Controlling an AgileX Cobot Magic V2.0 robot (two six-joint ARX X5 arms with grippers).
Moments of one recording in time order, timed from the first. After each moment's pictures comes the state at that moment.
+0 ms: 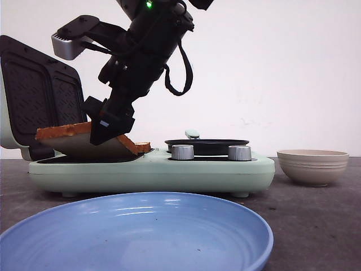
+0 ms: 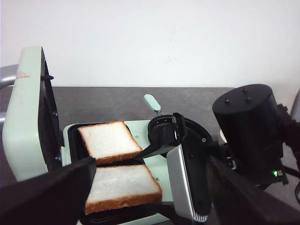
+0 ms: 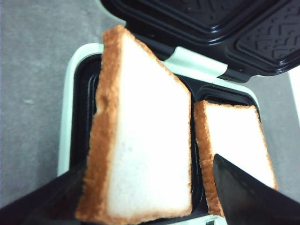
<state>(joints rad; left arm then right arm) -0.40 0.43 0.73 -0.43 0.07 -0.20 0.88 1.90 1.40 -0.16 0.04 -0.78</state>
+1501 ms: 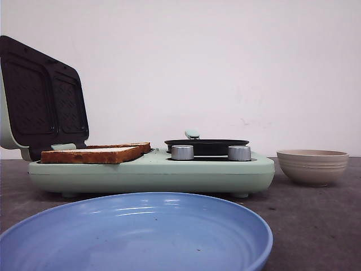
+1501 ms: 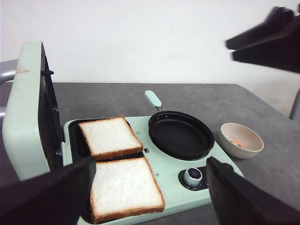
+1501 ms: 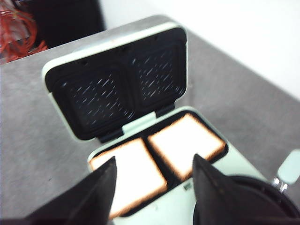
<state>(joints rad) -0.40 0.43 0.73 -0.46 0.06 -0.20 0.58 1.53 1.63 -0.57 -0.39 -0.13</state>
